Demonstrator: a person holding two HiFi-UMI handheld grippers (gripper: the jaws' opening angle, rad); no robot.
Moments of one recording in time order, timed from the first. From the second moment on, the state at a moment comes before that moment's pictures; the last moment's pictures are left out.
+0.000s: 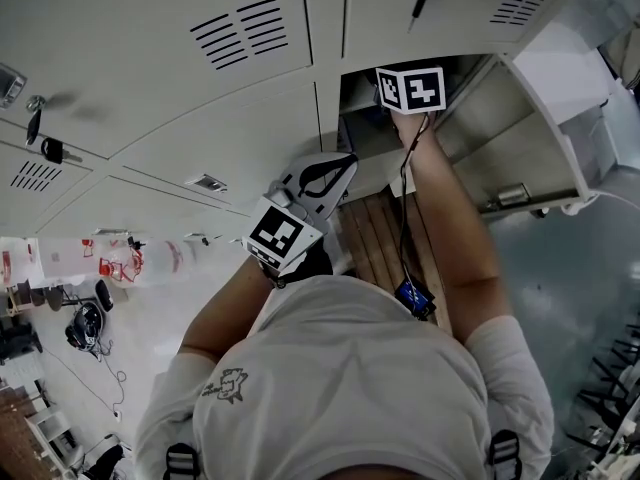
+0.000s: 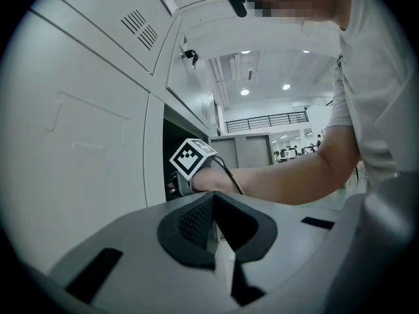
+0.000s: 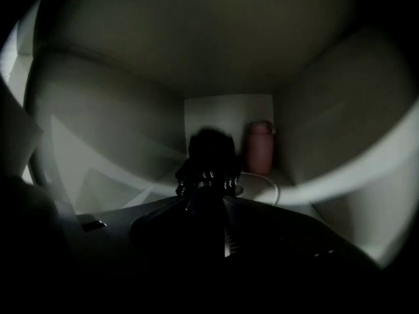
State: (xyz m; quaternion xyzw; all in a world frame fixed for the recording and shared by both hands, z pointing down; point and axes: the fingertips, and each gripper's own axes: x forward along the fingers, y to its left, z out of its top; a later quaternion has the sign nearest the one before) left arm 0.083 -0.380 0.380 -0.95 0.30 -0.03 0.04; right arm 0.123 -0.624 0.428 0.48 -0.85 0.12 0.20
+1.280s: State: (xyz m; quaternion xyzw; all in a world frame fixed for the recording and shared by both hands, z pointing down) left arm 0.094 -0.343 0.363 -0.95 0.30 -0.02 0.05; right arm 0.142 -0.542 0.379 0.47 -0.87 0.06 0.13
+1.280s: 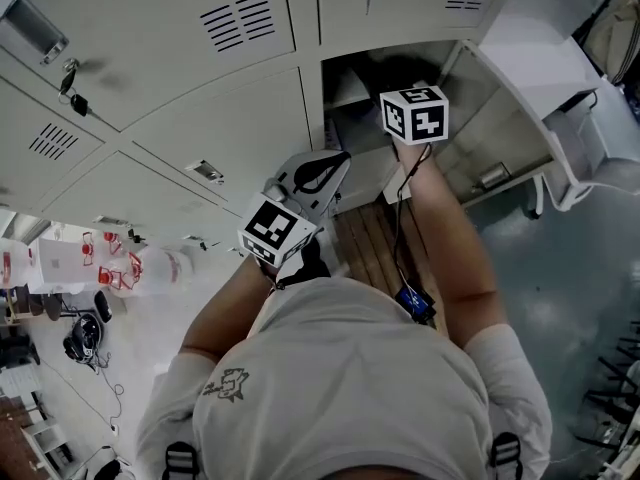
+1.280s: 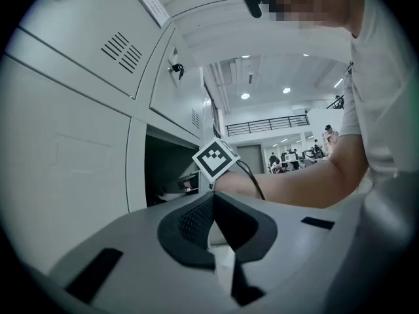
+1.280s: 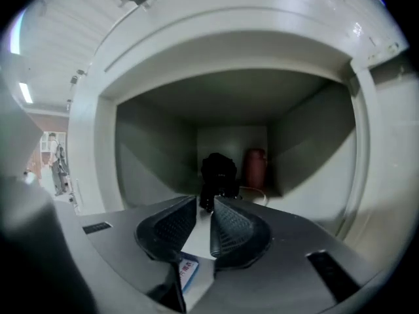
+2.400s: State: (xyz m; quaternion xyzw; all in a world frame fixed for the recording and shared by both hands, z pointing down) left arm 0.103 -0.287 0.346 -0.94 0.32 0.00 0.07; right arm 0.180 -0.399 0.369 0.46 -0.88 0.02 0.09
